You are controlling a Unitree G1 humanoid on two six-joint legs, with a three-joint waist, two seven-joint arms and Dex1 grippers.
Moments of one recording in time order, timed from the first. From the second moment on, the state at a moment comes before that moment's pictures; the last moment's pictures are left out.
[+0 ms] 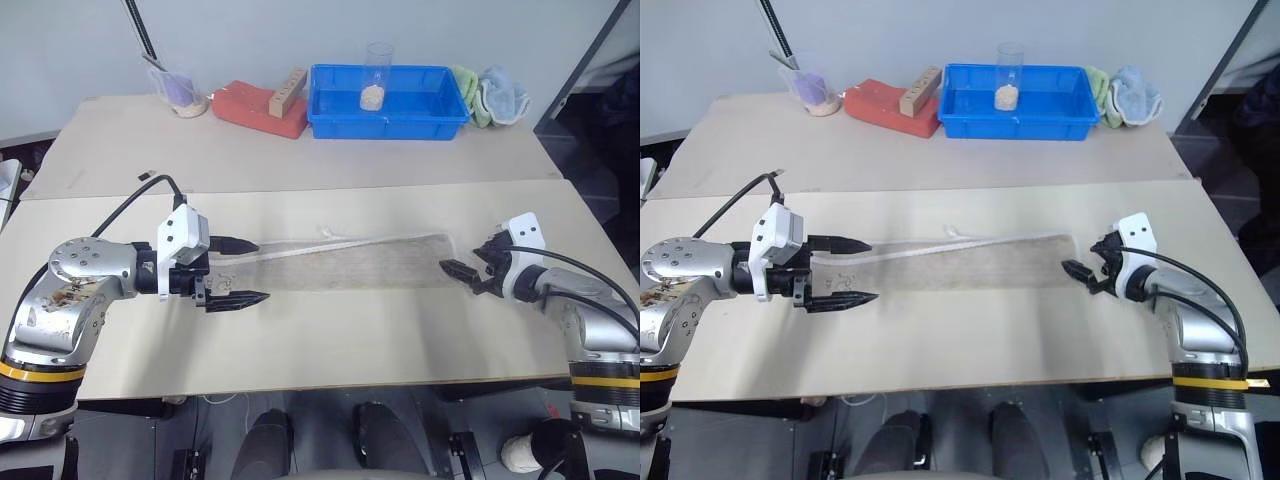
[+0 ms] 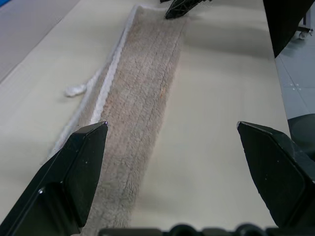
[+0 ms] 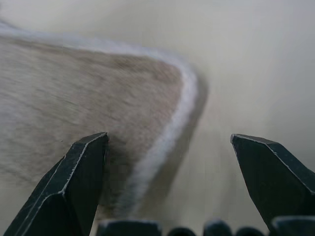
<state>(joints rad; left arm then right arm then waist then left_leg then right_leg) -0.33 0.88 0.08 -0.25 -0.50 0.51 -1.23 -0.35 -0.64 -0.19 0.06 0.26 0.73 0.66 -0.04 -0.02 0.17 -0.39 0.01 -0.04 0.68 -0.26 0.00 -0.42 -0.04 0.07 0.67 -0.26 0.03</state>
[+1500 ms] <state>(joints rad) -0.22 0.89 0.24 -0.24 -0.64 0.44 -1.27 -0.50 -0.46 0.09 -0.31 0.52 1.11 0.60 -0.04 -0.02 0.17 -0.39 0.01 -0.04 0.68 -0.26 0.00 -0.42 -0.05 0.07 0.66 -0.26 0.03</state>
